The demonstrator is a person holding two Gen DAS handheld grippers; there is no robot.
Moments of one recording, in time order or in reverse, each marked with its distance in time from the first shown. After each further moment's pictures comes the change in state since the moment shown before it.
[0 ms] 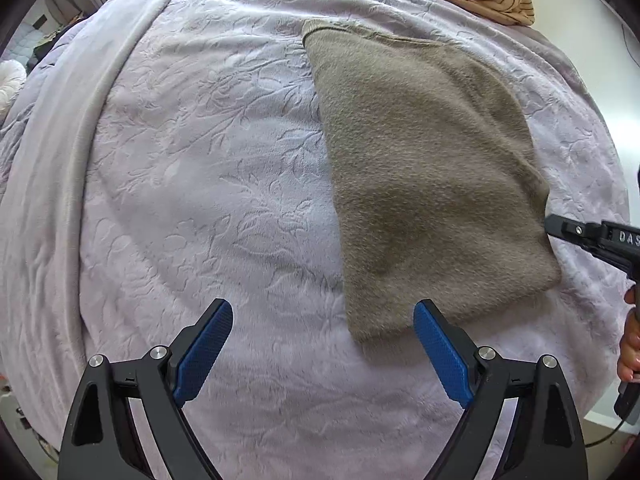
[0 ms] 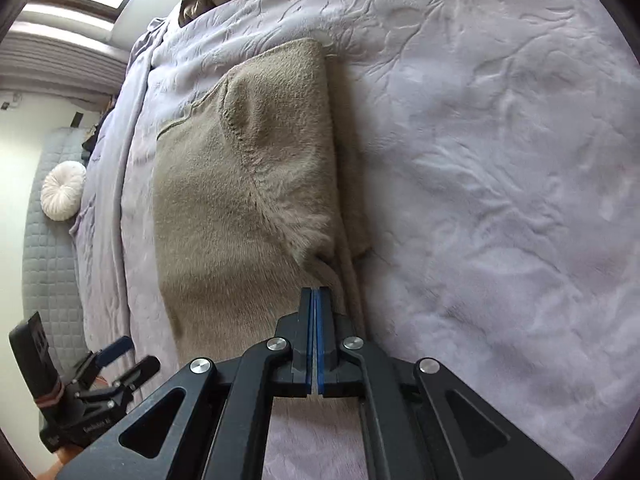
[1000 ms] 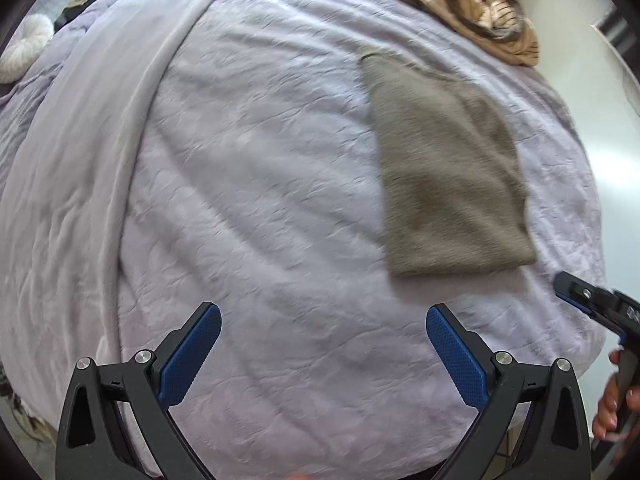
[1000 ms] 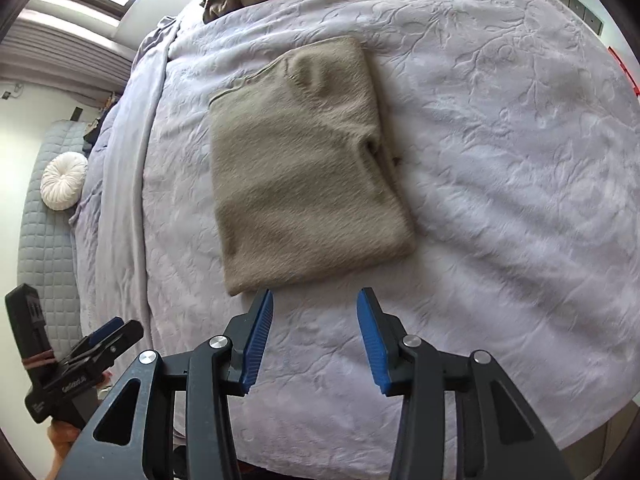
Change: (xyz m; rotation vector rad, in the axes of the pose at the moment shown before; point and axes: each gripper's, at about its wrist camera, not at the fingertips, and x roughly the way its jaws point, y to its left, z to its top) left arm -0.051 0.075 -0.039 -0.122 -0.016 -0.064; right arm -0.053 0.067 -0.088 0.015 -0.038 -0.048
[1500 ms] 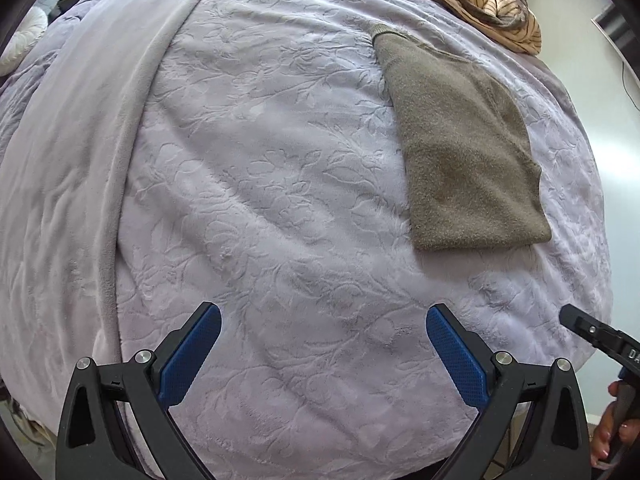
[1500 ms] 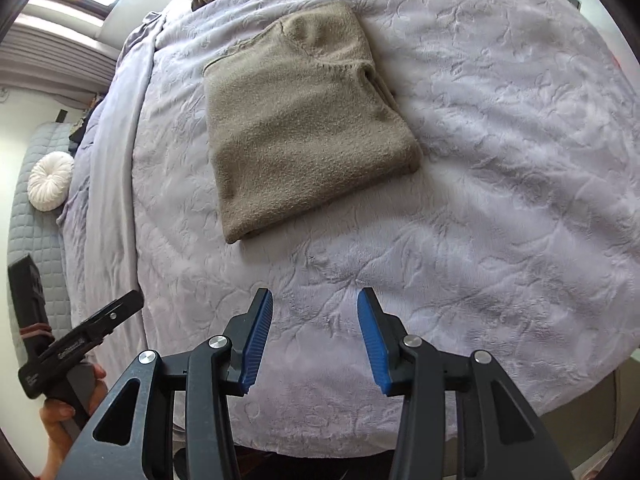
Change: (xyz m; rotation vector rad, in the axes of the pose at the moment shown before) left arm 0.017 0.018 -0.015 0.023 0.031 -0.031; right arm 0.006 0.014 -0.058 0.043 0.005 -0.061
